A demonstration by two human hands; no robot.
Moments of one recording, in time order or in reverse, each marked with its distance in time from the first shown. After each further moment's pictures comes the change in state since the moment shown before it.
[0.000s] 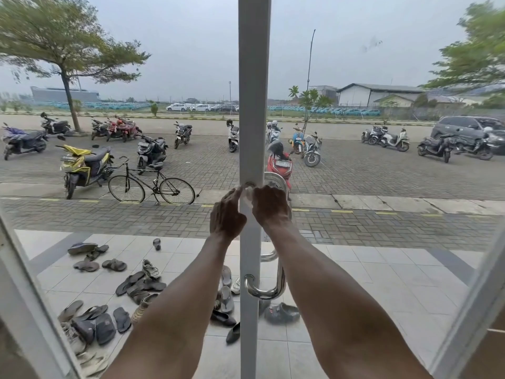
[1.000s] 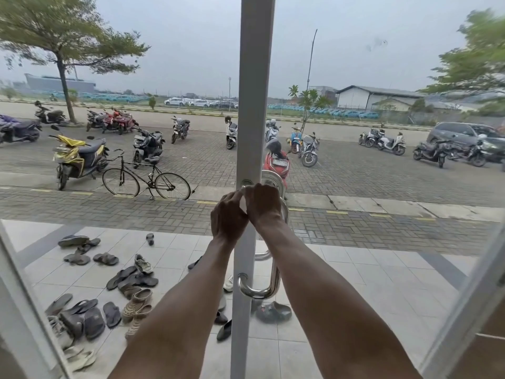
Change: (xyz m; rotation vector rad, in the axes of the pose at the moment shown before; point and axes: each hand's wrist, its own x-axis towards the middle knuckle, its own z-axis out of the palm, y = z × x) left_hand -0.011 0.022 0.008 -0.037 0.238 0.007; right_hand 0.008 -0.008 0.005 -0.188 -0.057 -0.024
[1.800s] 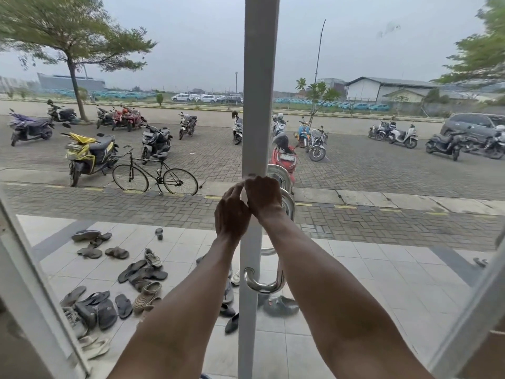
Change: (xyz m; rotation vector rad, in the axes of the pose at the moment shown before) left_hand -0.001 -0.009 0.006 -0.066 0.024 -0.062; right_hand 0.009 -0.006 0.006 0.048 0.005 -0.058
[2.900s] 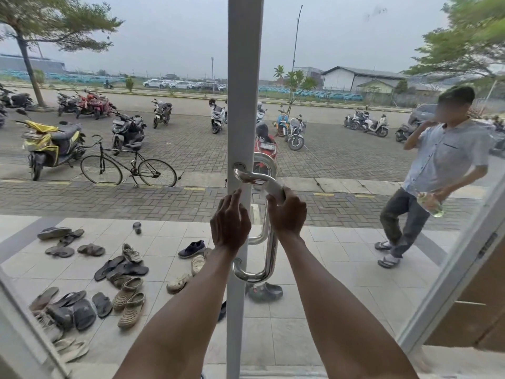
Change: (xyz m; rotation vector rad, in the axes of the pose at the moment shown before) left_hand -0.041 -0.015 0.028 -0.001 -0.051 0.083; right_hand -0.075 0.043 0.058 0.661 0.305 0.689
